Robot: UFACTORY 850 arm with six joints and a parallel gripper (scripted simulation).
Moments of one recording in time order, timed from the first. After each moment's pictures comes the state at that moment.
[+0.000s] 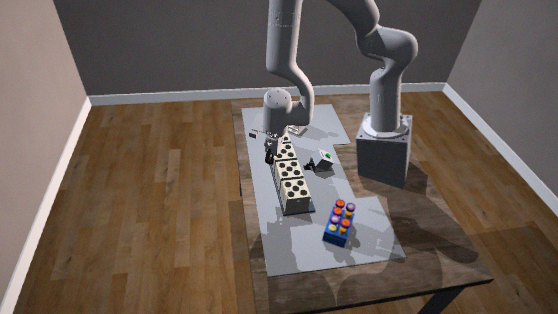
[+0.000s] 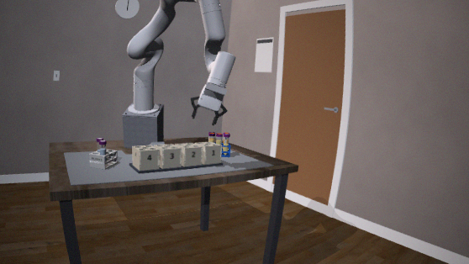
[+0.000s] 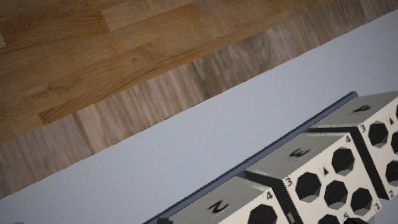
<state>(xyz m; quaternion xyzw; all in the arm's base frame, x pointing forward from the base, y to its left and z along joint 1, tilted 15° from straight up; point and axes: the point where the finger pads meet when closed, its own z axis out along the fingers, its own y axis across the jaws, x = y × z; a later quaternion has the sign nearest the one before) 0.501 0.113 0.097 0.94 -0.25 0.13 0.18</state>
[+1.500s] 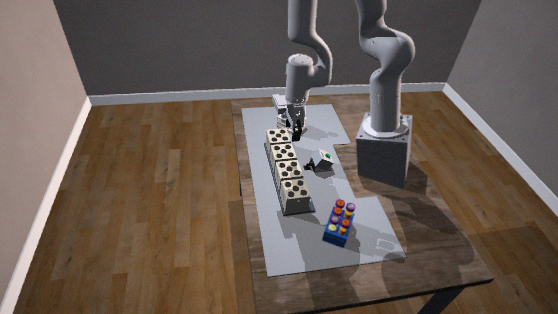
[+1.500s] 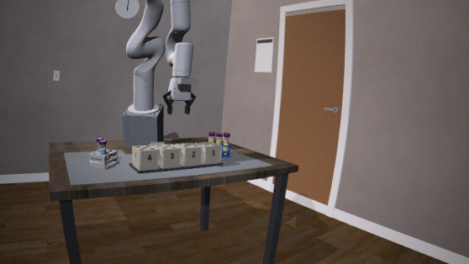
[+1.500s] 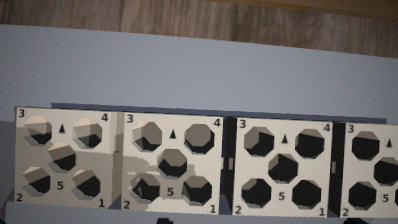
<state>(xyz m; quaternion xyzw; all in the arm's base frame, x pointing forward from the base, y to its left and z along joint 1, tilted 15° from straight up) 0.405 0.036 0.114 0.99 0.03 0.11 0.08</state>
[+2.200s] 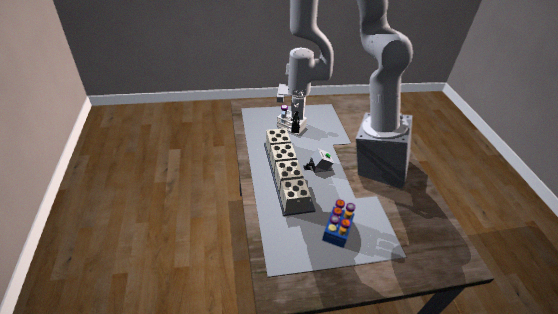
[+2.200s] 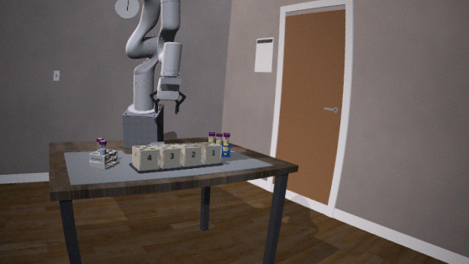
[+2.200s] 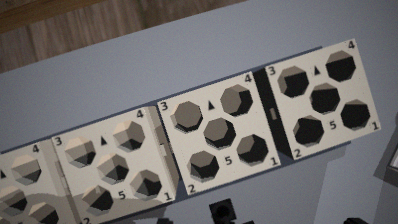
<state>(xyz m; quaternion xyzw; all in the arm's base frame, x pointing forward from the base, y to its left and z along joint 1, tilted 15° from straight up) 0.378 -0.014 0.116 0.98 -0.15 0.10 0.06</state>
